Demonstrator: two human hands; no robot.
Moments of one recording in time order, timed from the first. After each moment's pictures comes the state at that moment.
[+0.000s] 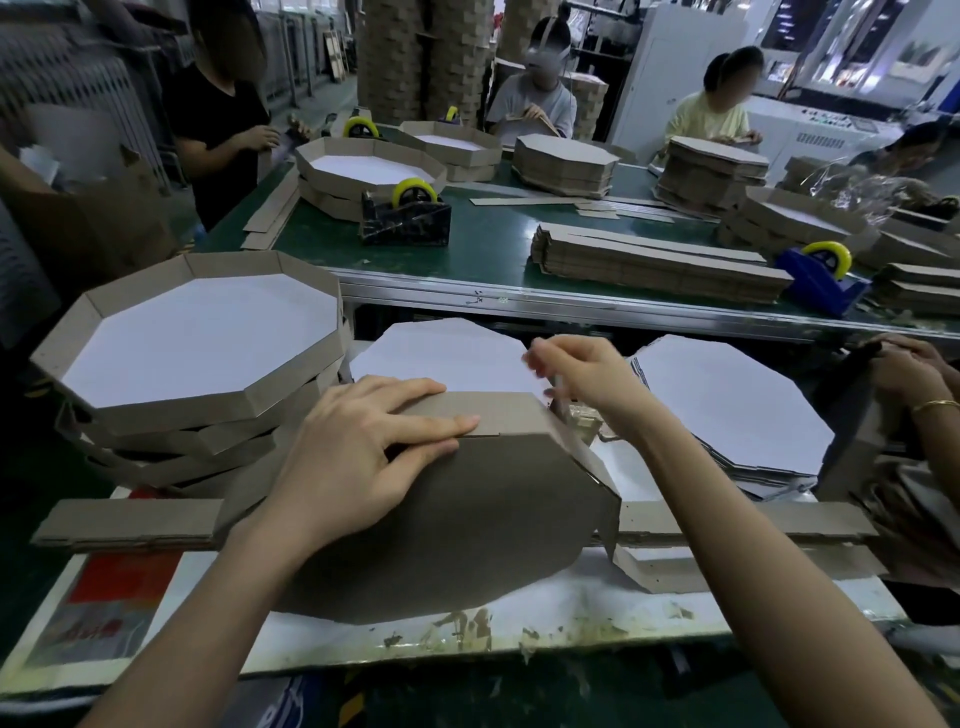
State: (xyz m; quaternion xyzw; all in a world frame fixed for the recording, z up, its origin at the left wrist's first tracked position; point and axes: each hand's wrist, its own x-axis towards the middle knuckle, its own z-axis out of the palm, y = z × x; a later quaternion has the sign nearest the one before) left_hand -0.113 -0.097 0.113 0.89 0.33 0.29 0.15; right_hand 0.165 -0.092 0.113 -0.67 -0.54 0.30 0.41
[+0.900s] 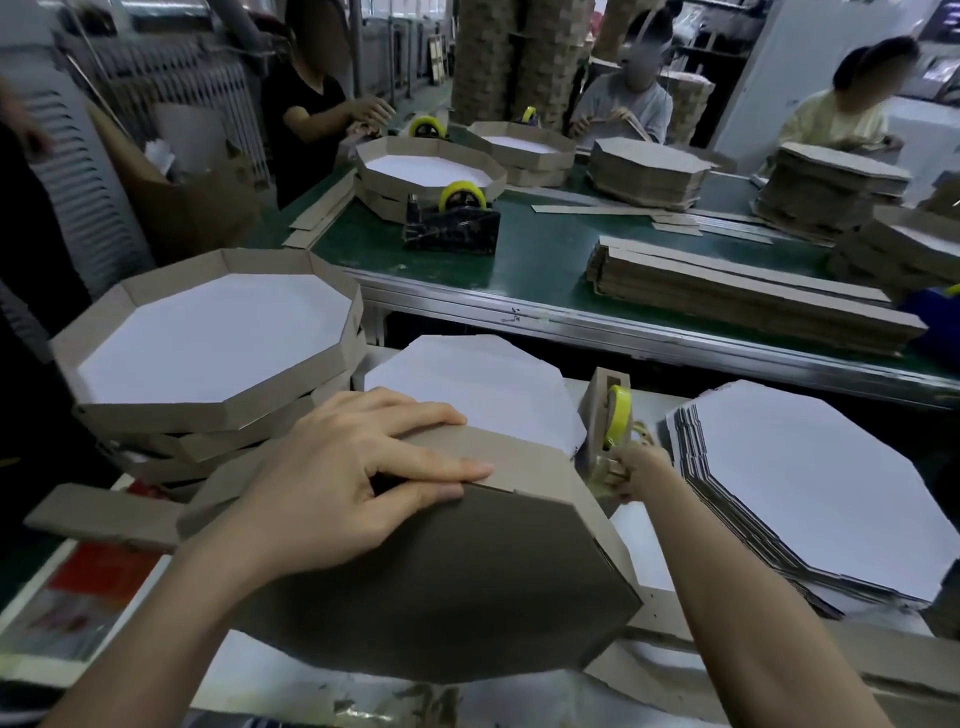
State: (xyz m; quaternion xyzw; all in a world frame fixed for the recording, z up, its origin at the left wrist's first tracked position) left_hand -0.057 -0.074 0.129 0.89 0.34 0.25 0.16; right_hand 0.322 0.013 -0.048 -0.82 -0.12 0.41 0.37
